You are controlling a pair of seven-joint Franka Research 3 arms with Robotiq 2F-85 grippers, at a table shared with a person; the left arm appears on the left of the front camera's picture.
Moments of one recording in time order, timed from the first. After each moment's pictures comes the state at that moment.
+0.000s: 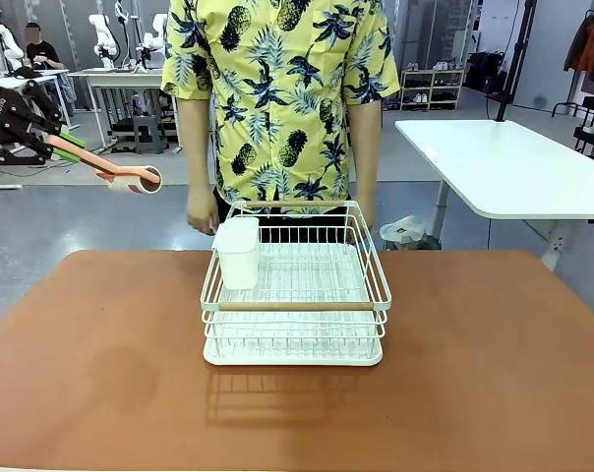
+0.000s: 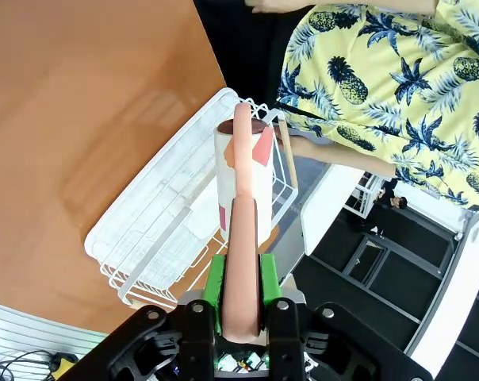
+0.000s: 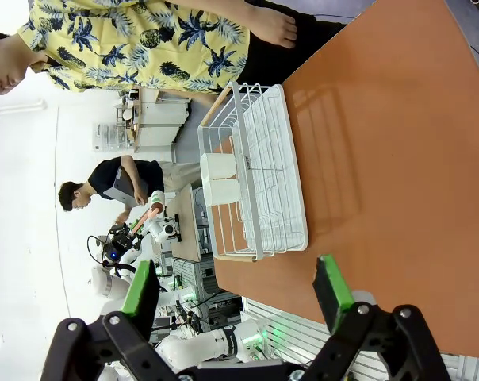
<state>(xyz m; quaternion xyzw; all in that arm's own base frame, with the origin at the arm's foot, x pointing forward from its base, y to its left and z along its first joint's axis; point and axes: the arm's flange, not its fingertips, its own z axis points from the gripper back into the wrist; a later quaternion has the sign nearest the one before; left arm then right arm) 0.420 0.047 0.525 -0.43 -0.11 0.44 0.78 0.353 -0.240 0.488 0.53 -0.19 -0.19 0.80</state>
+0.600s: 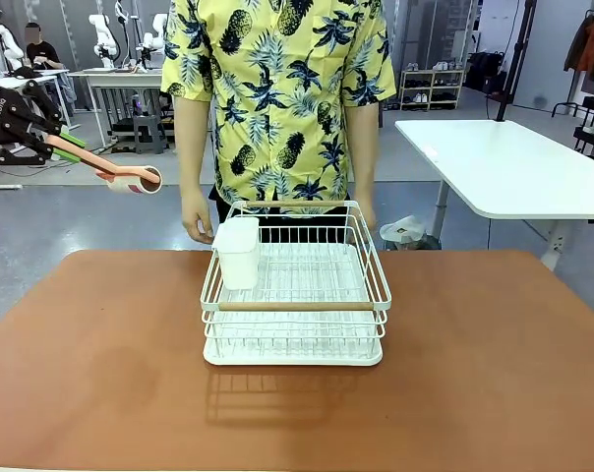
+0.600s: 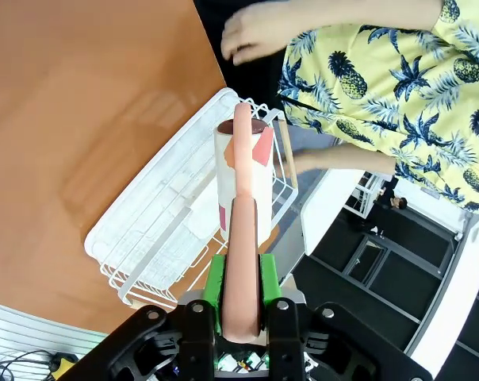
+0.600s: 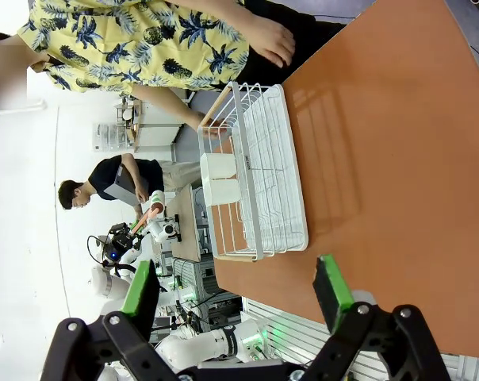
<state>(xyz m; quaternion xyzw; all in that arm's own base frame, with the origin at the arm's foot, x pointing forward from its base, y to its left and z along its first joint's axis) 0.420 0.047 0.525 -0.43 -0.11 0.44 0.78 0.353 -0.240 0.488 0.53 -0.19 -0.19 0.80</state>
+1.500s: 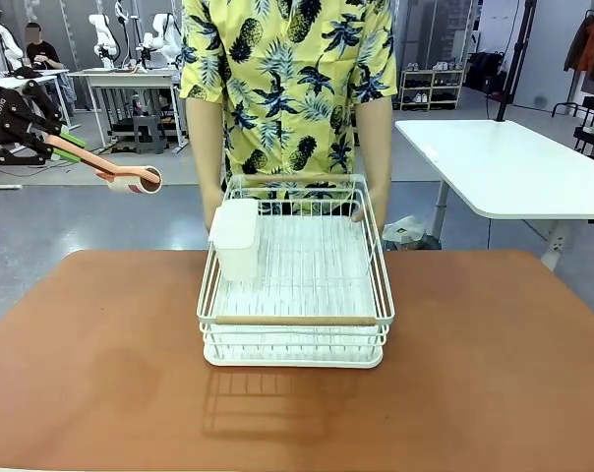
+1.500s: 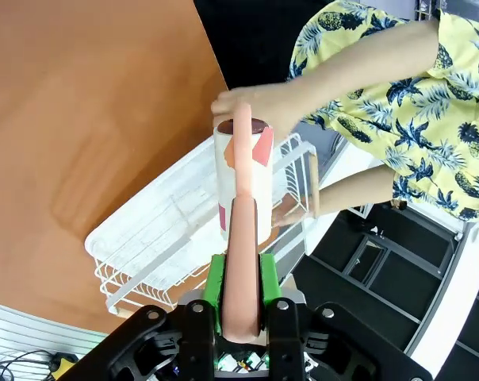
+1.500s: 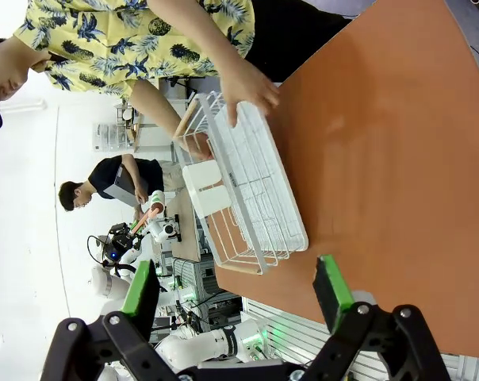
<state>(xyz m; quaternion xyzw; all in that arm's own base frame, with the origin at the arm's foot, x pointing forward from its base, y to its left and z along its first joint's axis) 0.420 0.047 0.525 -0.43 -0.11 0.44 0.78 0.353 -0.240 0.488 0.53 -0.19 -0.19 0.80</state>
